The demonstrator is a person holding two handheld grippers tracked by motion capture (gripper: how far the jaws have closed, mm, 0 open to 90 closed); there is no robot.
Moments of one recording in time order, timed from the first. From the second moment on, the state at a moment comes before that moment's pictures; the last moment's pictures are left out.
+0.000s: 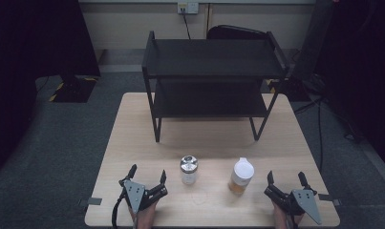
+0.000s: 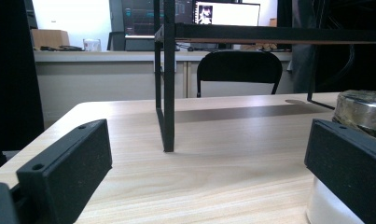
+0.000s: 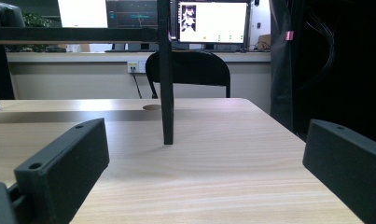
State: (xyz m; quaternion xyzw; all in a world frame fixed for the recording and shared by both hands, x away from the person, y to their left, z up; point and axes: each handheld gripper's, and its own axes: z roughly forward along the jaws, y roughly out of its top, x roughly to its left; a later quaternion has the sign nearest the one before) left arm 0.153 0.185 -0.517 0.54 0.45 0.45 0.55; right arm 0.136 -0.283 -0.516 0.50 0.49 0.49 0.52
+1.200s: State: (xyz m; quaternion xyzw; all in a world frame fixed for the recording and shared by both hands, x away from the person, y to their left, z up) left arm 0.153 0.194 -0.506 0.55 0.42 0.43 0.58; right arm 0.136 -0.280 -0.516 0.51 0.48 0.49 0.52
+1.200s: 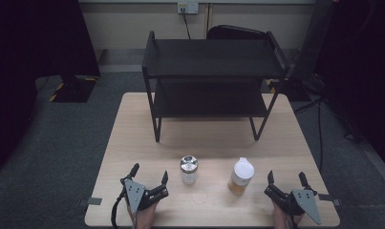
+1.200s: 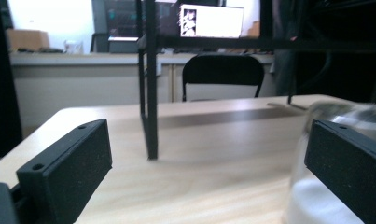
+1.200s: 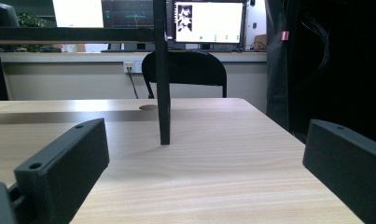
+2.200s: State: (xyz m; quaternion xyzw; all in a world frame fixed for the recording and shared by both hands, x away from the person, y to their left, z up) left arm 0.194 0.125 -0.499 0.62 0.36 0.39 0.58; right arm 0.136 -0.282 -0.516 0.50 0.49 0.49 0.52
